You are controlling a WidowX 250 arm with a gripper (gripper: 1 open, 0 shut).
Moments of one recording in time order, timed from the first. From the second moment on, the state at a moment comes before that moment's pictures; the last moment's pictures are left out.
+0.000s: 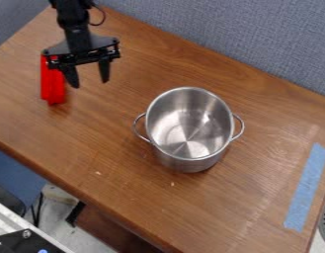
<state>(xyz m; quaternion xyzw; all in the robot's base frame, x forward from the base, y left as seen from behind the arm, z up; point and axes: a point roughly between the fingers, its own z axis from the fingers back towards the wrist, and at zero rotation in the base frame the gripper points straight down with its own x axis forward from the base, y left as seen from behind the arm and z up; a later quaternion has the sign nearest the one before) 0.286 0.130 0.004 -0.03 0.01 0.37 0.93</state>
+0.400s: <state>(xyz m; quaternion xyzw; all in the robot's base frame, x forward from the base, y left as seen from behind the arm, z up) 0.267 0.164 0.017 -0.05 0.02 0.12 0.99</state>
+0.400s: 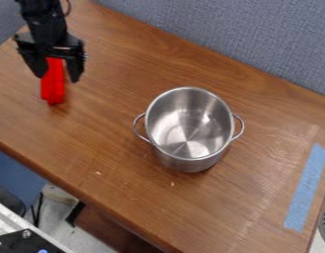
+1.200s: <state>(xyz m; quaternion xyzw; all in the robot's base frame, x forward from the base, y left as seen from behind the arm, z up) 0.238 0.150 0.045 -0.06 0.00 0.18 0.98</state>
